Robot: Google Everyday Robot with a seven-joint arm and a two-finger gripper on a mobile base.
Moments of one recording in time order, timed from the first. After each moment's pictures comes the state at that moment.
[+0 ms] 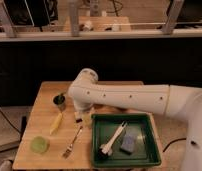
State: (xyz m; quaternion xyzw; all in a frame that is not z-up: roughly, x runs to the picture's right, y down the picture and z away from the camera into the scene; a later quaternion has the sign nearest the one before) arm -0.089 0.128 0.735 -0.25 -0.13 -0.16 0.94
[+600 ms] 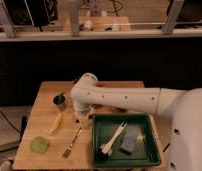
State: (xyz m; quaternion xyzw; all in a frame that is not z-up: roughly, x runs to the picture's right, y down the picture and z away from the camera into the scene) arm -0.104 0.148 0.778 -0.29 -0.14 -0.11 0.94
